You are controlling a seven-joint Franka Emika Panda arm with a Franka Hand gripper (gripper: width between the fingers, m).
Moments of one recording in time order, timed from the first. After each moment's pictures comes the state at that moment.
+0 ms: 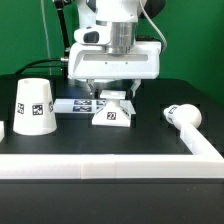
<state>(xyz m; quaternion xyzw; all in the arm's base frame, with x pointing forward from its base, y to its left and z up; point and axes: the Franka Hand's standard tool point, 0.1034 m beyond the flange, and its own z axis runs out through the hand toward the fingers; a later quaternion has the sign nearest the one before) 0.392 0.018 0.048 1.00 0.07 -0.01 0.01</state>
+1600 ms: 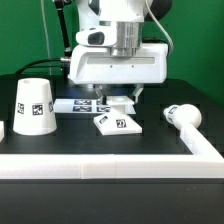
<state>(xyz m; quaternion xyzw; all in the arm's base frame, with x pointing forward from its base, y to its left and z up) 0.456 0.024 0.049 0.99 0.10 0.03 0.01</state>
